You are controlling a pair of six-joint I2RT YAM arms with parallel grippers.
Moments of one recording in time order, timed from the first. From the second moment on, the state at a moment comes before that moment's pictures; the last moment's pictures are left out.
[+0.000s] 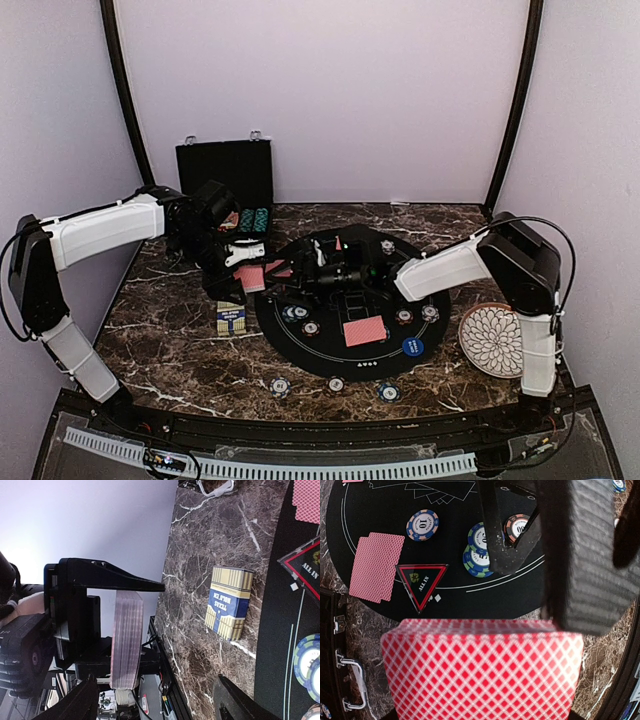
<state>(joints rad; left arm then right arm) -0.57 1.62 1.32 -0.96 0.23 0.73 0.91 2.06 1.21 0.58 -0.63 1.22</state>
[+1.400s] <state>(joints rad) -0.57 1.62 1.33 -0.98 0.23 0.72 0.92 2.34 1.52 0.68 -0.74 1.31</state>
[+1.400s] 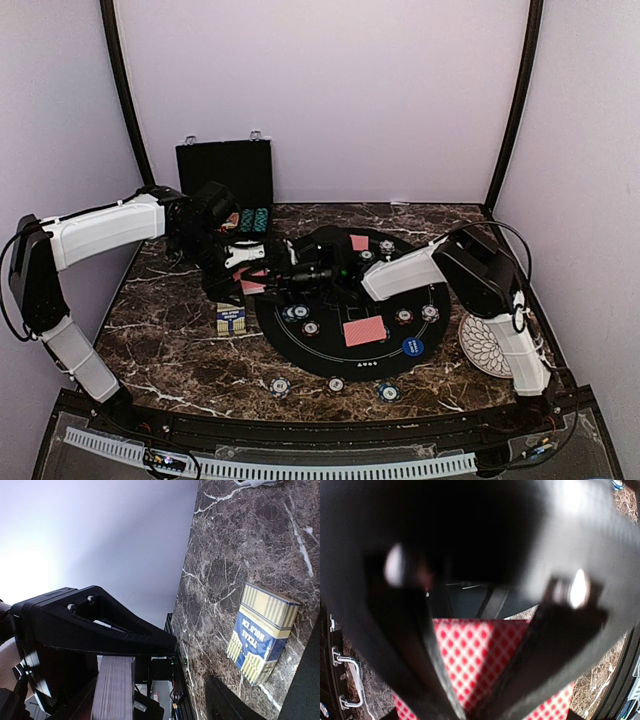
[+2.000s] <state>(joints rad) -0.57 1.62 1.32 -0.99 0.22 0.72 0.88 2.19 1.41 0.52 -0.74 1.17</state>
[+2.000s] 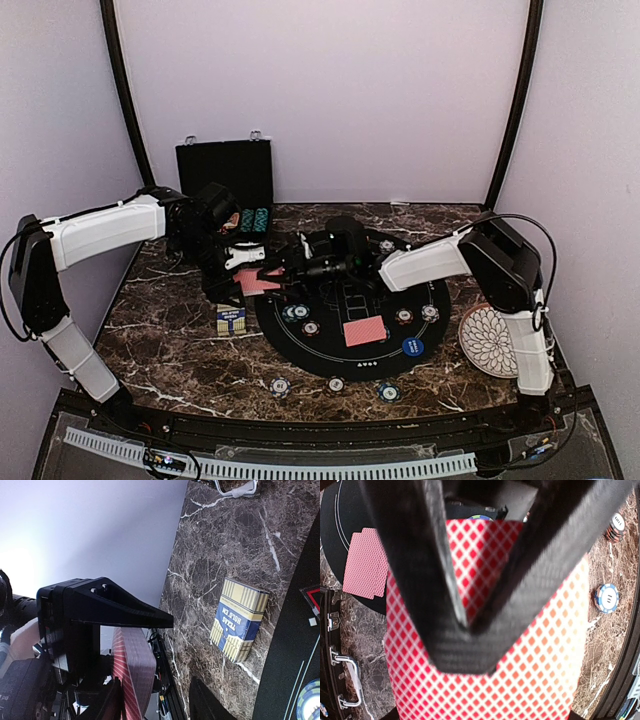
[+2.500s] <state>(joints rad) -0.57 1.62 1.30 -0.97 0.21 0.73 0.87 2.14 1.33 0.56 -0.77 1.23</state>
